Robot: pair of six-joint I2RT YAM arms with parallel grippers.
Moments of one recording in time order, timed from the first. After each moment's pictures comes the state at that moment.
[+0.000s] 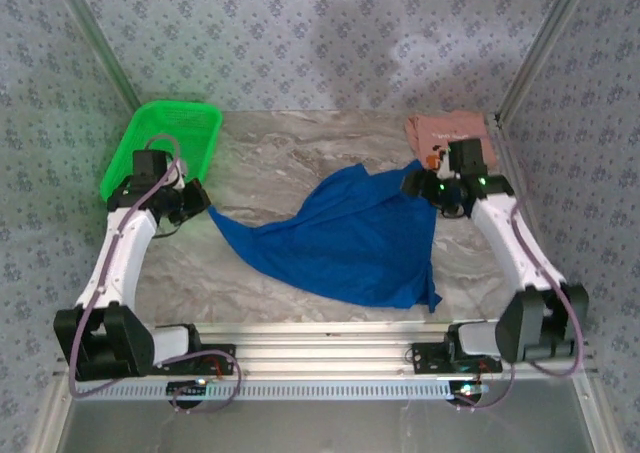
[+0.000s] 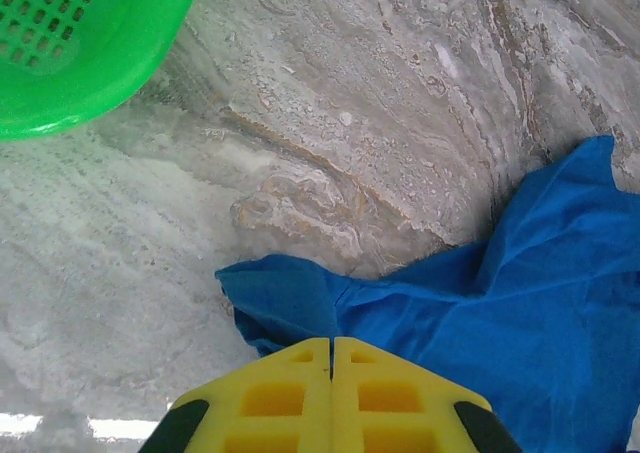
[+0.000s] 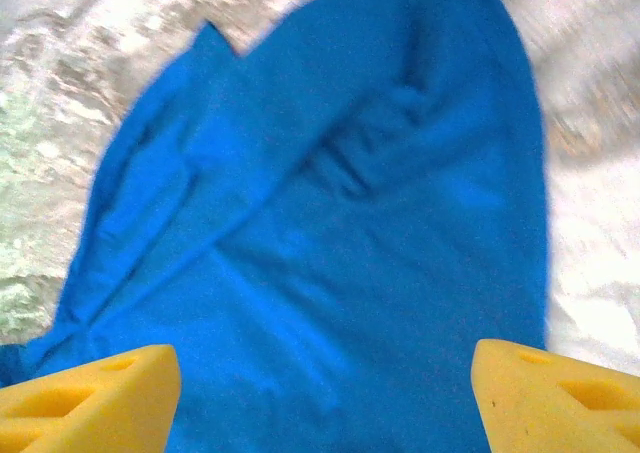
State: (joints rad) left arm 0.04 1.22 1.09 -0.84 0.31 -0.45; right arm 0.12 1.37 1.18 -0.74 -0.22 0.43
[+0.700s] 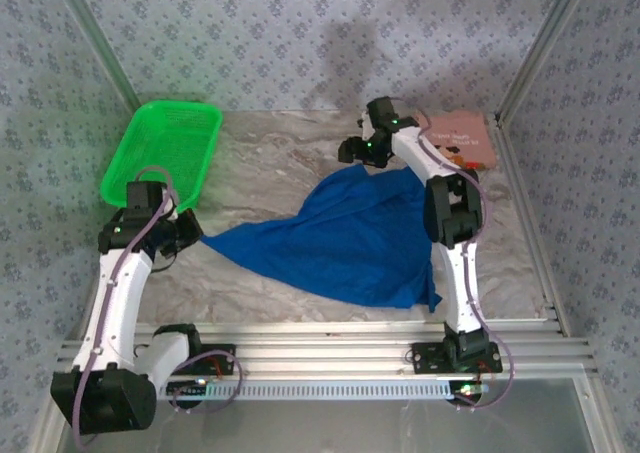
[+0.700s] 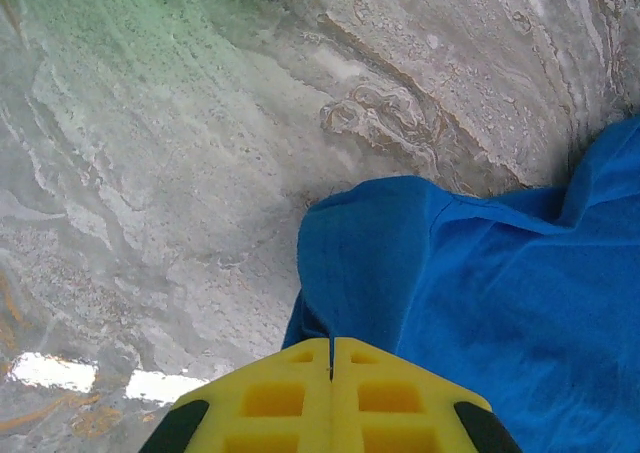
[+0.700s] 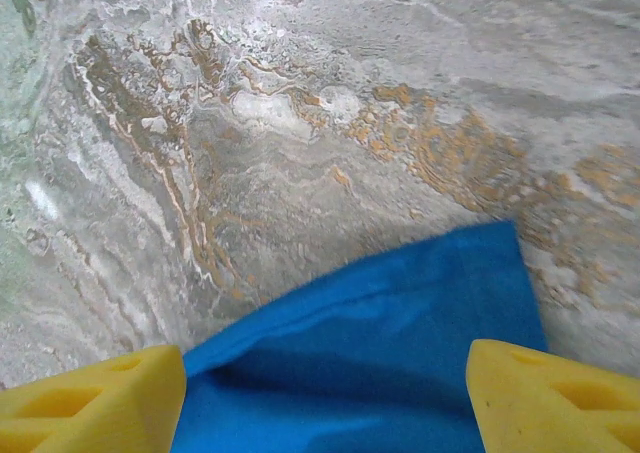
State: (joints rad) left arm 0.04 0.96 0.93 -0.98 0.21 -0.48; right arm 0.31 2.38 2.11 -0.80 -0.31 0.31
